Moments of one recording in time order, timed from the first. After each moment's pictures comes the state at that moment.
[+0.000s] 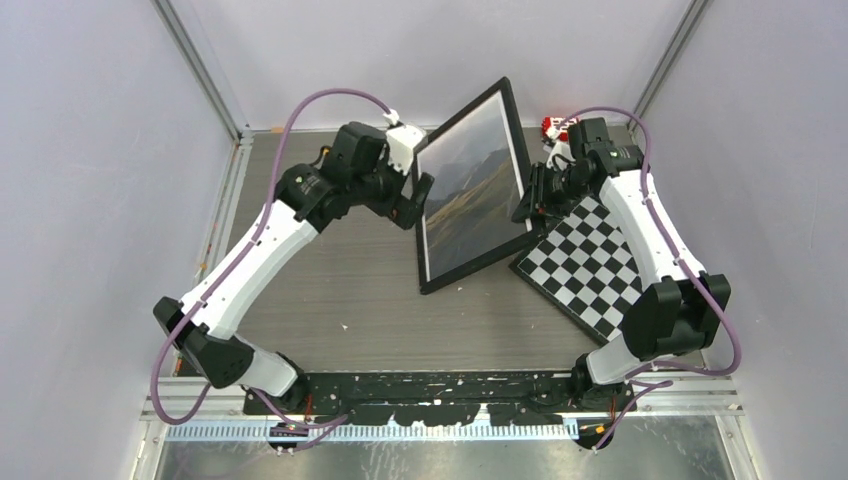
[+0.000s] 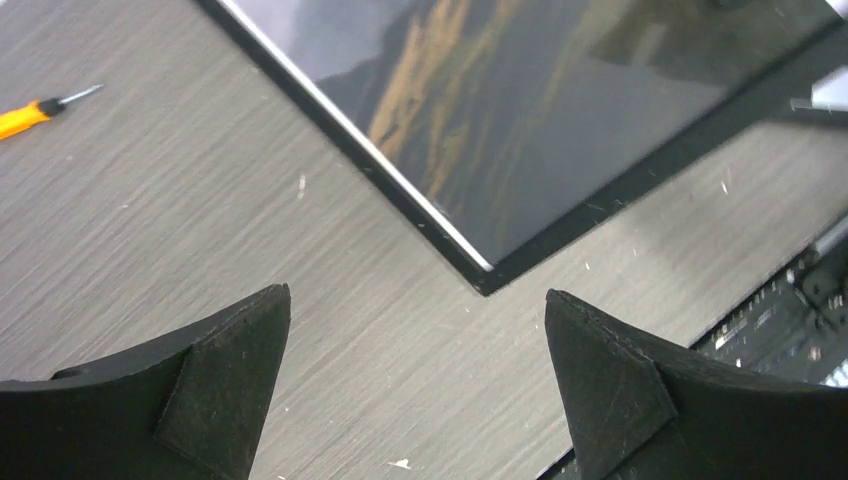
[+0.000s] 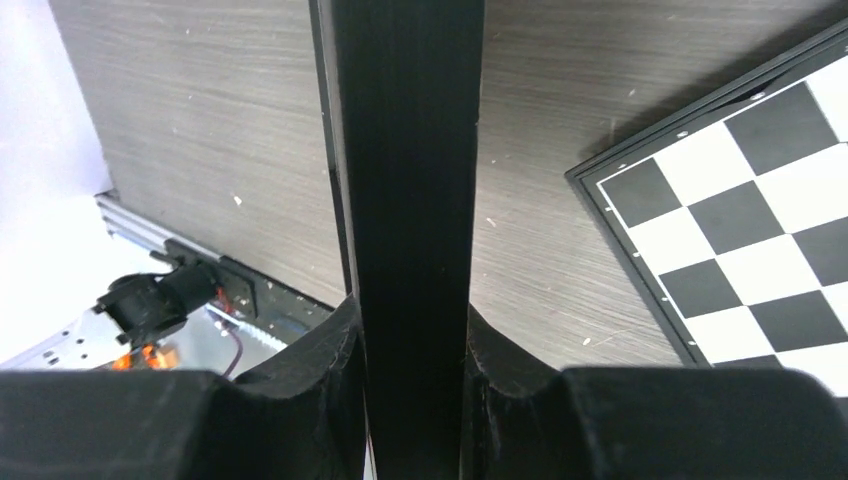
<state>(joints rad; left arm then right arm) -0.69 1.43 1.64 -0.88 0.06 0.04 0.12 1.53 1.47 -1.05 -0.51 0.28</state>
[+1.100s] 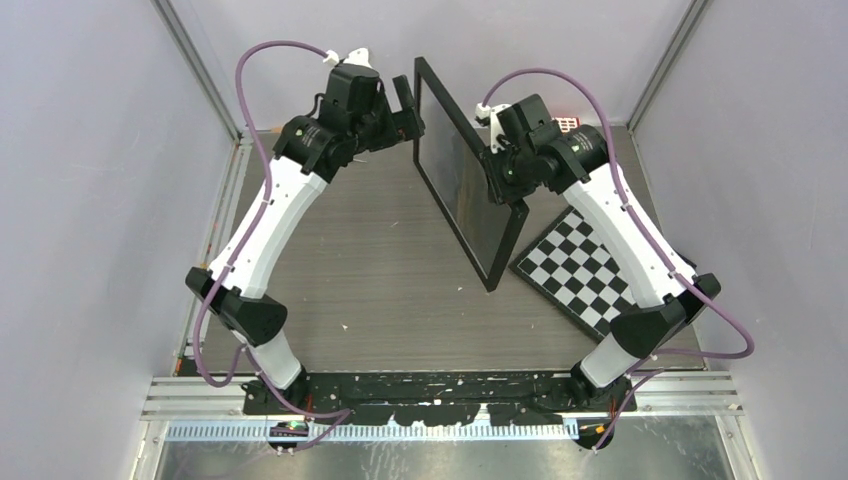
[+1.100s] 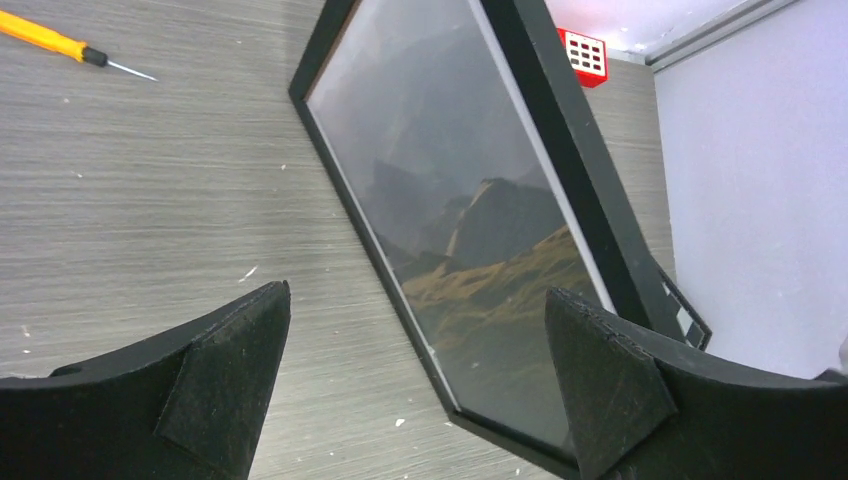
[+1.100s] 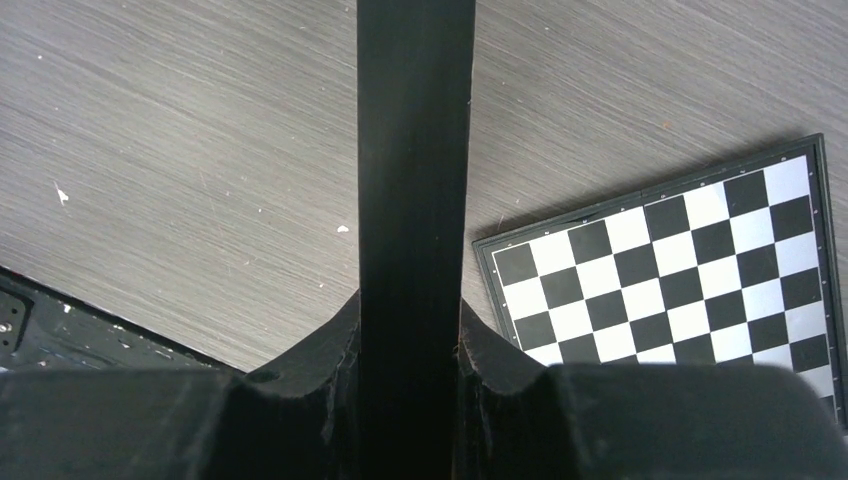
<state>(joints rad) -0.56 1.70 2.11 -0.89 -0.19 -0.59 0.54 1.60 1.93 -1.23 0.05 0.10</state>
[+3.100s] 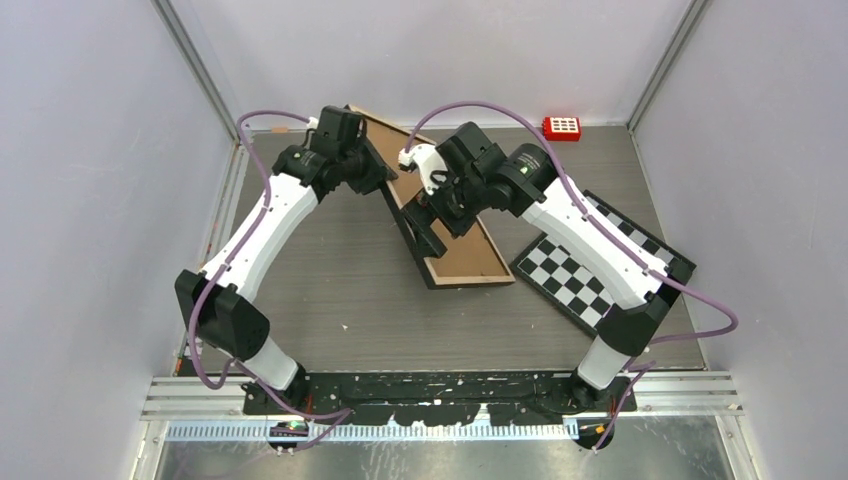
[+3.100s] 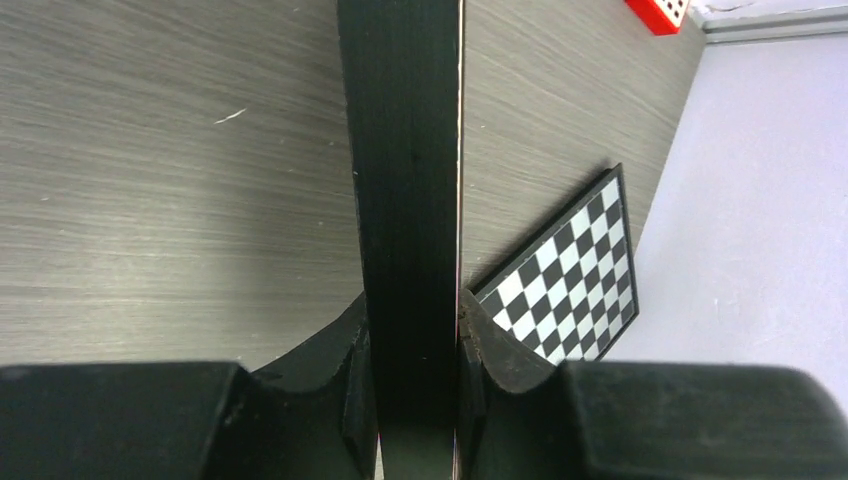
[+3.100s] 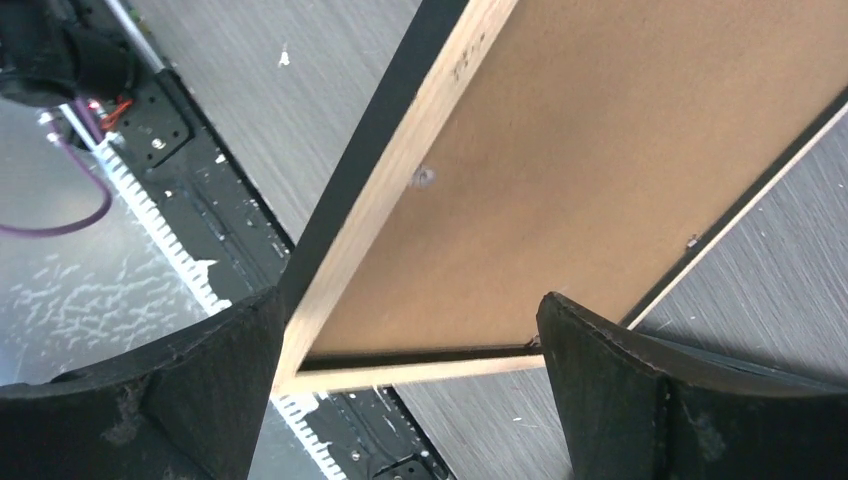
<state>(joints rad) -0.45 1.59 1.68 -0.79 0.00 -0.94 0.83 1.67 1.97 -1.20 -0.20 -0.03</state>
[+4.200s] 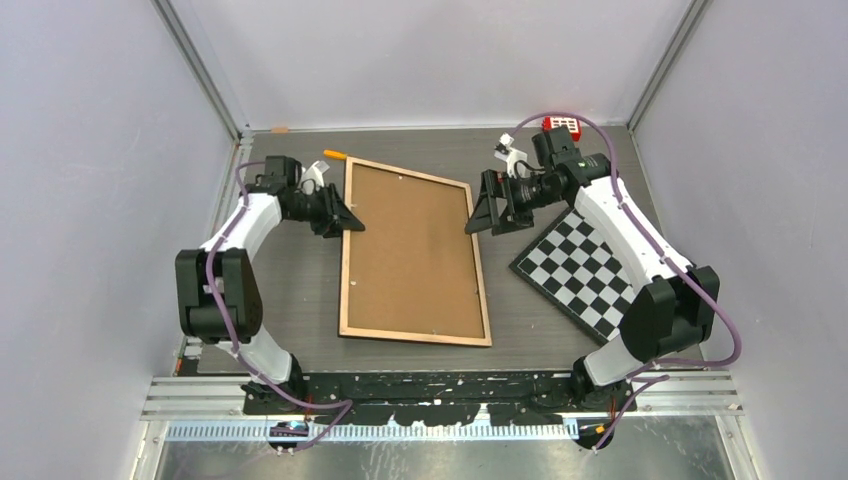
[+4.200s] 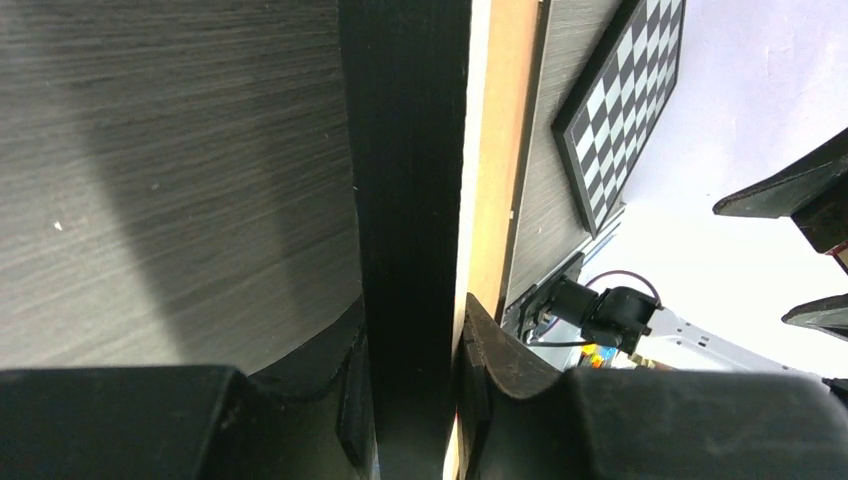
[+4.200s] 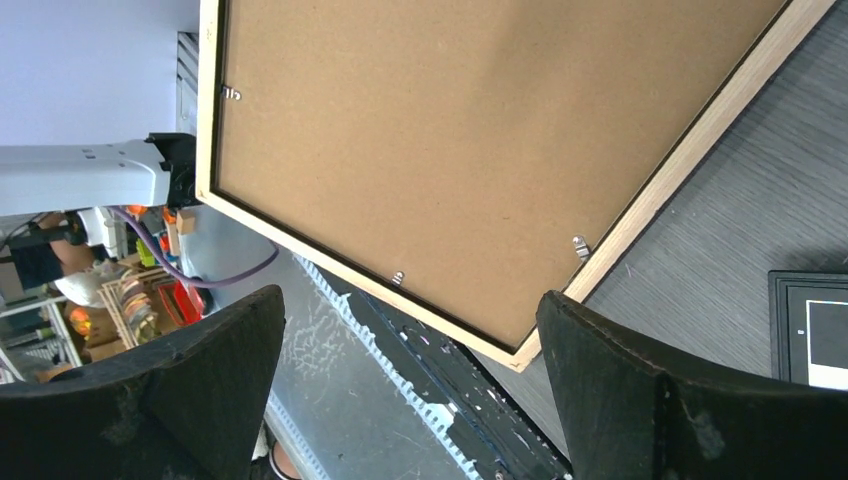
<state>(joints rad) 0.00 1.62 1.19 -0.65 0.78 -0.38 0.30 1.54 1.45 -0.95 -0.75 0.17</state>
